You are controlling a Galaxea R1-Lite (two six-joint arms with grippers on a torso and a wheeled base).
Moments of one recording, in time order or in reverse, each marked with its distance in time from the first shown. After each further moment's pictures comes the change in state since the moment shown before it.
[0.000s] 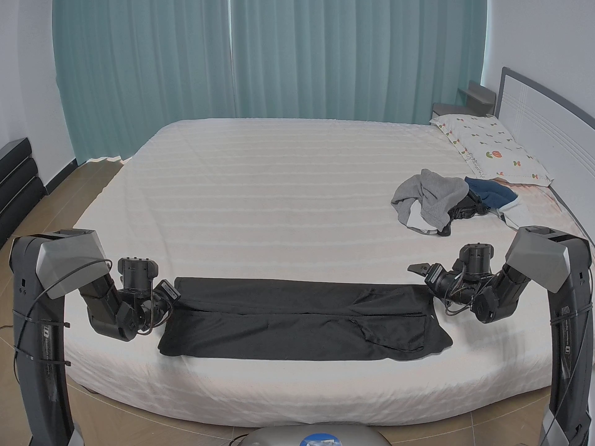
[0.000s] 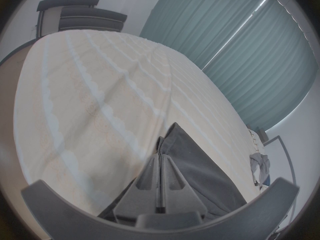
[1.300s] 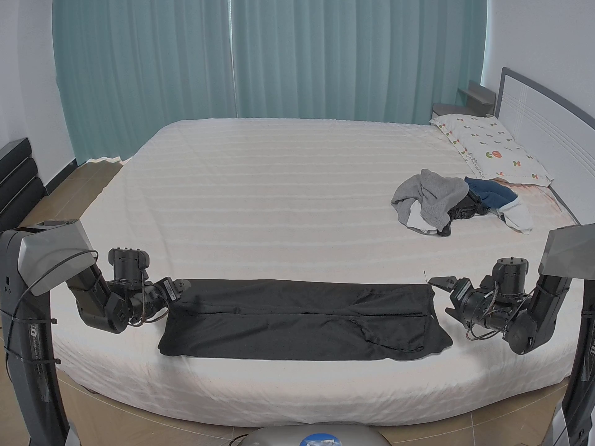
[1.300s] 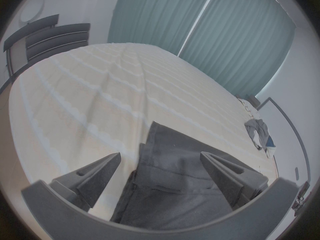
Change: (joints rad) left arm 0.011 -0.093 0.023 0.070 -0.139 0.314; right arm 0.014 -0.288 0.565 -0.289 -0.001 0.148
